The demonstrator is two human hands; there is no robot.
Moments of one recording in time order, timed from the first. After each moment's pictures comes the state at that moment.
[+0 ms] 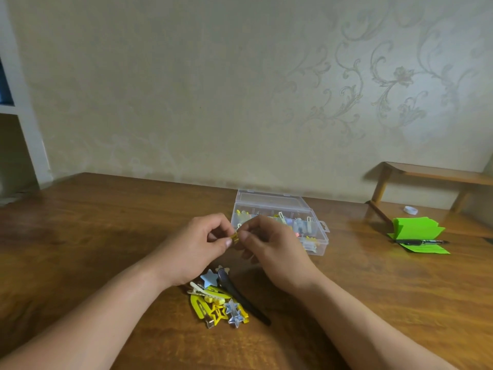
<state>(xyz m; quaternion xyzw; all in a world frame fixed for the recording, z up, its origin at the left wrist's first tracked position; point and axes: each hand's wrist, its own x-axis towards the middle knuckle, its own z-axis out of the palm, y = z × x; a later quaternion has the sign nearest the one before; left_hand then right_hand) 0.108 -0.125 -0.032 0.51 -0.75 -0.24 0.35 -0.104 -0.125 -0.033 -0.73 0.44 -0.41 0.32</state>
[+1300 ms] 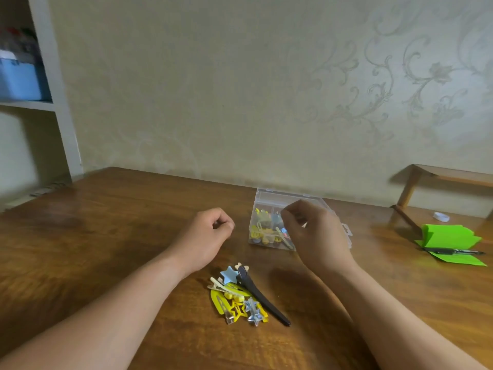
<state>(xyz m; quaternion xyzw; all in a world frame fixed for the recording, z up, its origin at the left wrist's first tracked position) 0.118 -0.139 -0.042 0.60 -0.64 -0.25 0.41 -0.119 -0.152 -0.023 -0.72 0.53 -0.44 0.05</state>
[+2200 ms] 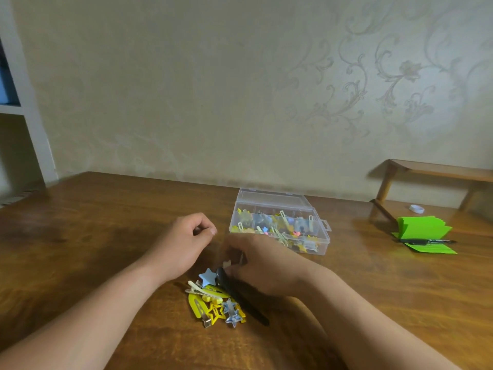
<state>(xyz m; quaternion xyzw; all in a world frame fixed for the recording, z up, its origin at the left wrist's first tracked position) 0.119 -0.139 -0.046 0.59 -0.67 -0.22 0.39 -0.092 -0.129 -0.019 -0.89 0.41 -0.14 0.17</state>
